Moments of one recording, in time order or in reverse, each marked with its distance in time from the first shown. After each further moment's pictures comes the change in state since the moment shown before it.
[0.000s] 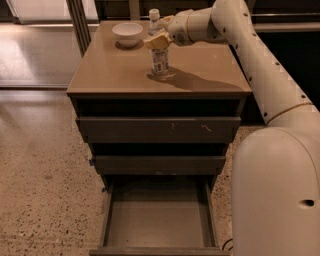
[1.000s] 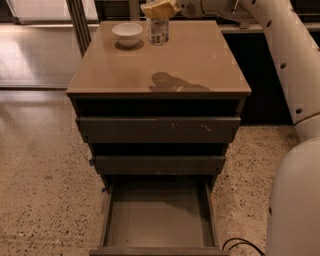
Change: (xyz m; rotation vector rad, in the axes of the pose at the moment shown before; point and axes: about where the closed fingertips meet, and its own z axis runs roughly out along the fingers) arm -0.121 0.016 -0.071 0.019 -0.200 -0.157
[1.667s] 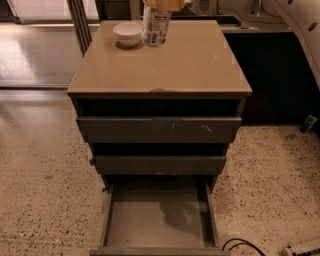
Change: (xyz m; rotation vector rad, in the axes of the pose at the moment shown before) arm -0.058 0.037 -0.057 0.004 -0.121 0.199
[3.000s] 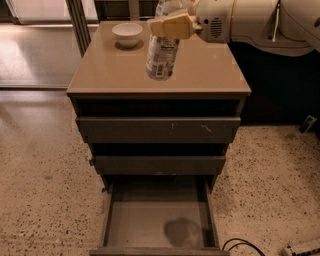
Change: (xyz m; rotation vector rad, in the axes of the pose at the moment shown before) arm 0.024 0.064 -0.043 -0.028 0.098 0.188
